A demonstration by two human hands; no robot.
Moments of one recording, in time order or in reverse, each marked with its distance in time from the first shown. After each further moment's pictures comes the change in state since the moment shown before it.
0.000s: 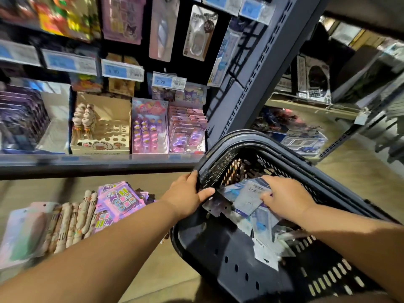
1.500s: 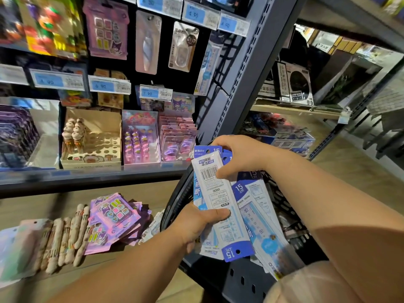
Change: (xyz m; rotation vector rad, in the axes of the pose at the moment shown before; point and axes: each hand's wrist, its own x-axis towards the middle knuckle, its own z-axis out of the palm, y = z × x) left_hand -0.041 0.043 0.035 -1.242 -0.248 -0.079; right_hand 0.043 -0.063 -0.107 0.408 -0.240 -0.285
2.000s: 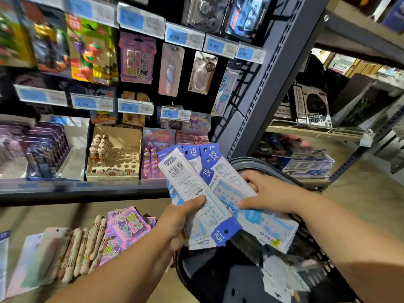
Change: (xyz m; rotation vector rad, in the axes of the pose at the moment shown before) left_hand -0.009 0.043 -0.037 -0.290 0.187 0.122; right_hand -0.023 0.025 0.021 0.291 -0.076 0.124
